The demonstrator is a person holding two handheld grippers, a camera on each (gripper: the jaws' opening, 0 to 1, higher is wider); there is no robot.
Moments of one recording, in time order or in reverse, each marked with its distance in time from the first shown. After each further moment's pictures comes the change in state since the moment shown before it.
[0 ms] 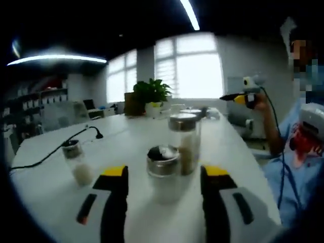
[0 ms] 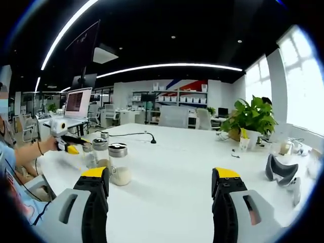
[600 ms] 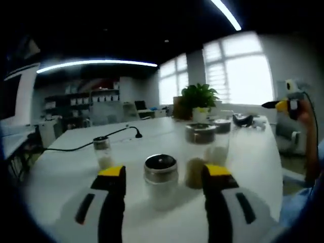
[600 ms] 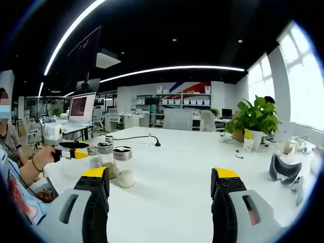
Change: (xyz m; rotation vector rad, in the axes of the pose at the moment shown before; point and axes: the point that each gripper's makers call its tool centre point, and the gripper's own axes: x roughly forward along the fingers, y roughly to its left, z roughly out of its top) left arm 0.001 -0.011 0.010 -0.118 -0.025 0.450; right arm -0.004 -0.004 -0.005 -0.027 0.041 -0.008
